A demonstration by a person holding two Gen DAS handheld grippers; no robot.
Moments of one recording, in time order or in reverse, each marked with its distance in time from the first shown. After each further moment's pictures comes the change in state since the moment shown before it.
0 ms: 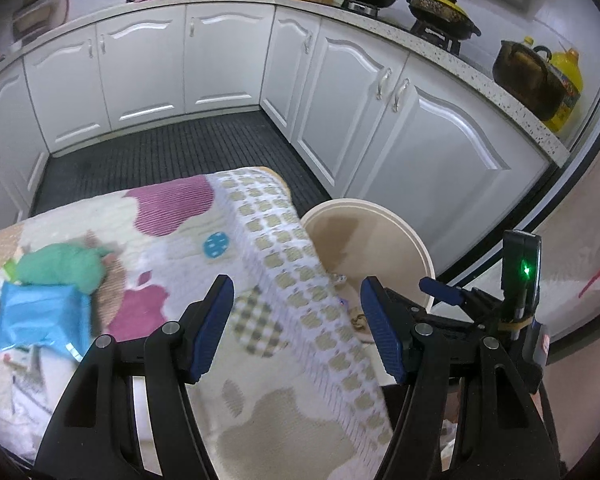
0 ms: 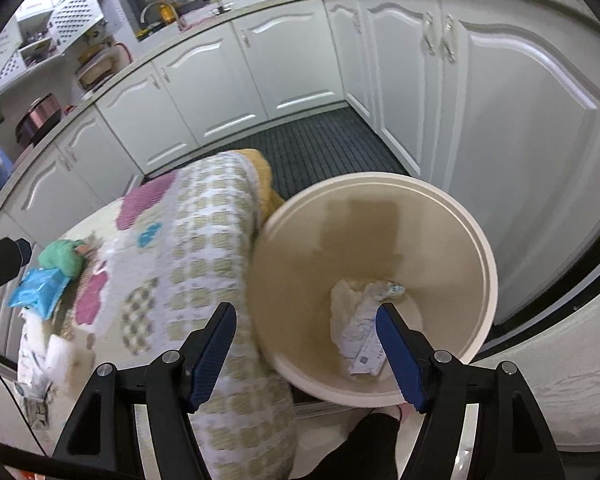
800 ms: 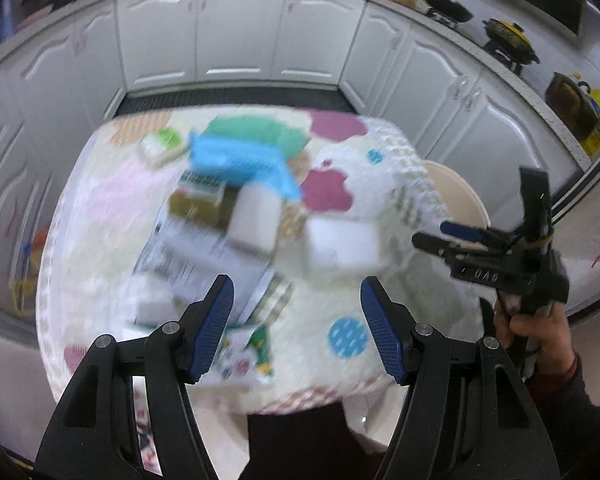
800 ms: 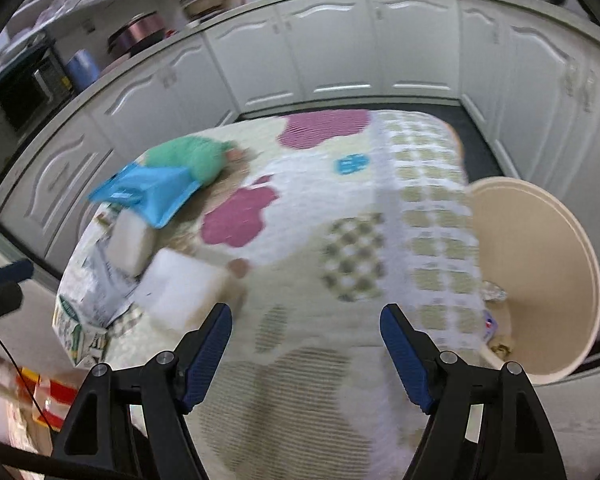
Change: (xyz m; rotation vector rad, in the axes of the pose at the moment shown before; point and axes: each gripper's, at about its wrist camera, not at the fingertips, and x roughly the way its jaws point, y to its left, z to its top) left arm -0.117 0.148 -0.134 -0.192 0.062 0.142; right arm 0.017 0.156 -0.046 -0.302 0.121 0.215
